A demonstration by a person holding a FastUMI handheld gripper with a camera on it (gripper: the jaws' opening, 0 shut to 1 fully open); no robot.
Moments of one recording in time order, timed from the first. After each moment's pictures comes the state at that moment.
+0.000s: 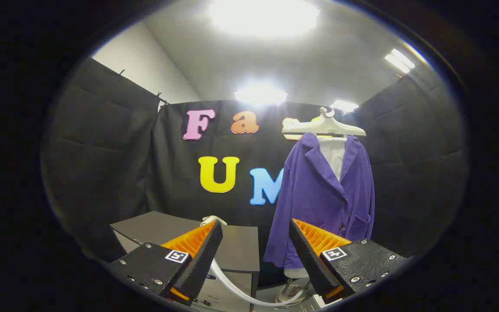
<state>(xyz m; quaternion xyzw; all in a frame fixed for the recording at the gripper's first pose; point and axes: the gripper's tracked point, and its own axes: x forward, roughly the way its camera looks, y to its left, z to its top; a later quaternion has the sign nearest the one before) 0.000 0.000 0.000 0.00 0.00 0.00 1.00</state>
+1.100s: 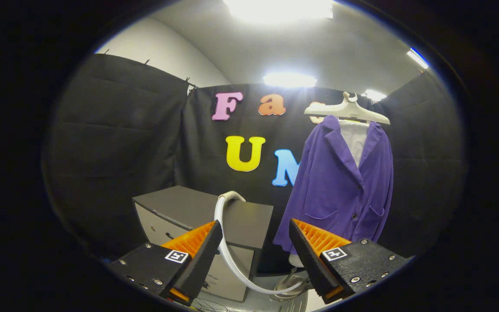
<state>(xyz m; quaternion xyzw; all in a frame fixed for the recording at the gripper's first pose) -0.023 0.004 -0.045 -0.02 0.08 0.12 0.99</state>
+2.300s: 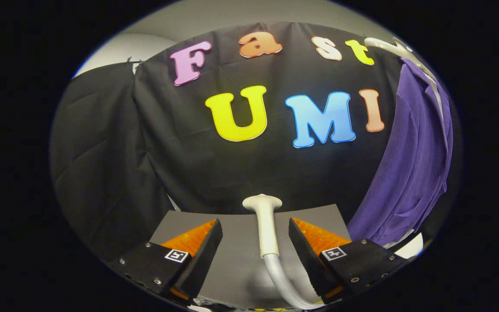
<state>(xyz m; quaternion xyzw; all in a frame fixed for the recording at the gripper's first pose) 0.296 0.155 -0.065 0.13 0.30 0.03 0.95</state>
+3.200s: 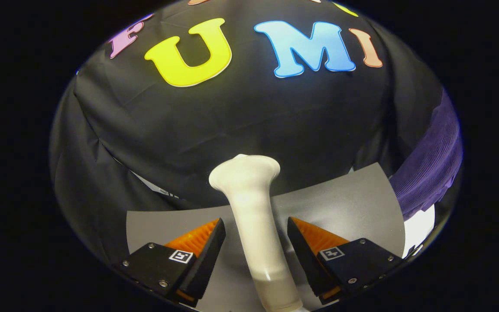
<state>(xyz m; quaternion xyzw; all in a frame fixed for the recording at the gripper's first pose) 0.376 0.179 -0.210 0.17 0.48 -0.02 0.86</state>
